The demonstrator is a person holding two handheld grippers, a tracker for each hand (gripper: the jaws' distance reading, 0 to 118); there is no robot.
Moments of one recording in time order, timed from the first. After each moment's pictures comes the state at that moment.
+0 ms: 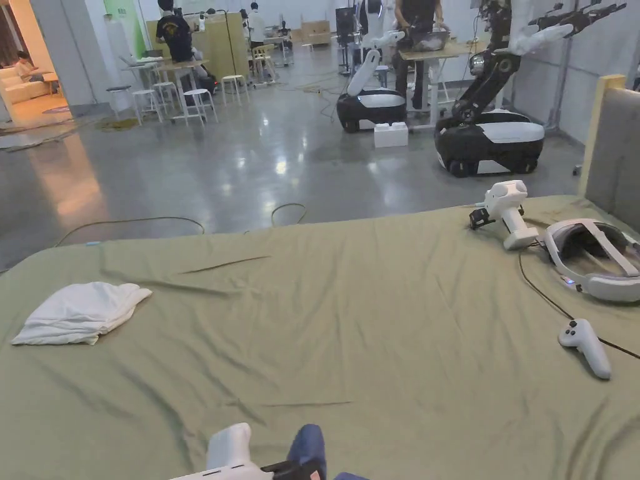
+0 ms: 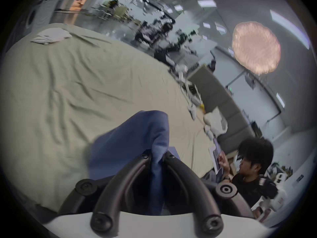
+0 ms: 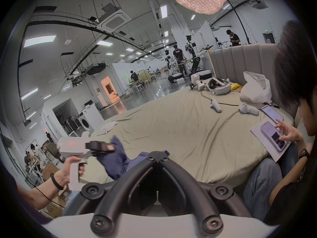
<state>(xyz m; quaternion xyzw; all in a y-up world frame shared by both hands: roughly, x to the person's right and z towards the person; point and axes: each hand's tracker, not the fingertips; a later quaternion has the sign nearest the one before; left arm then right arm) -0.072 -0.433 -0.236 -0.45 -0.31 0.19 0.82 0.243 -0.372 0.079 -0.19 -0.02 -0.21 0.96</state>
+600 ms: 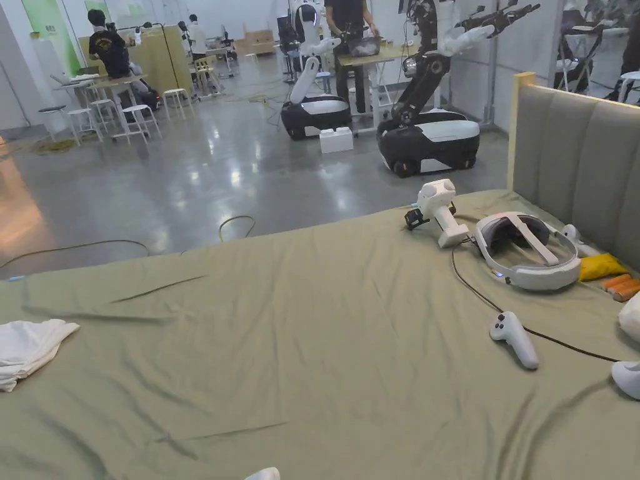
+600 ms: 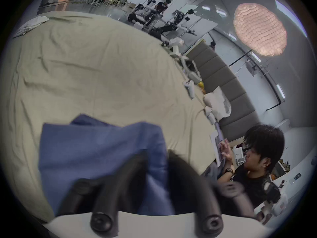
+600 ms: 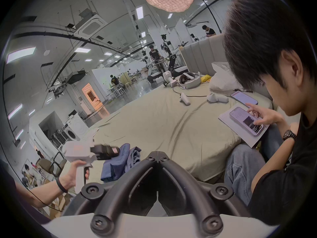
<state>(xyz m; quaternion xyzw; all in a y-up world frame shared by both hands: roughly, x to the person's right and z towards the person) 0.018 -0.495 -0.238 -0.51 -0.33 0.17 0.78 0.312 -0.398 0.123 -0.20 -0.11 -0.26 0.94</state>
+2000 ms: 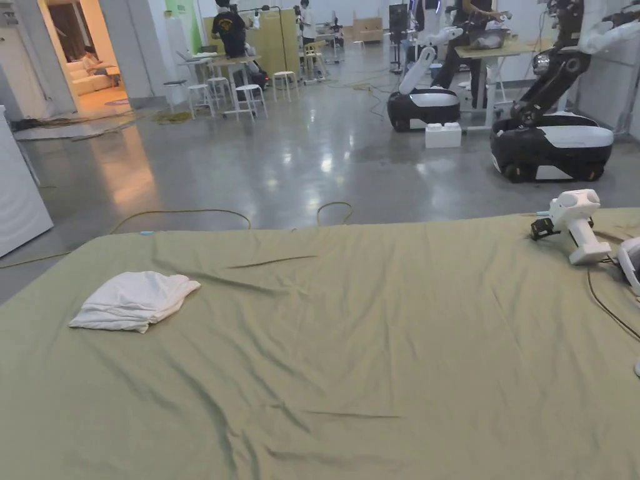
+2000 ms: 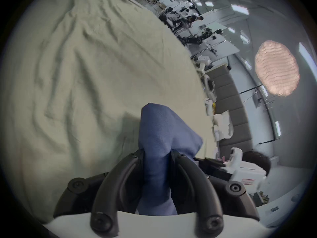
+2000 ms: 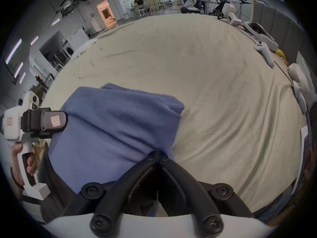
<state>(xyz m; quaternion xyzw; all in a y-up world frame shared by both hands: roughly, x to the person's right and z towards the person) -0.125 -0.538 -0.250 -0.50 -0.27 0.32 0.76 0.220 -0.537 -0.163 -0.51 0.05 -0.11 0.85</state>
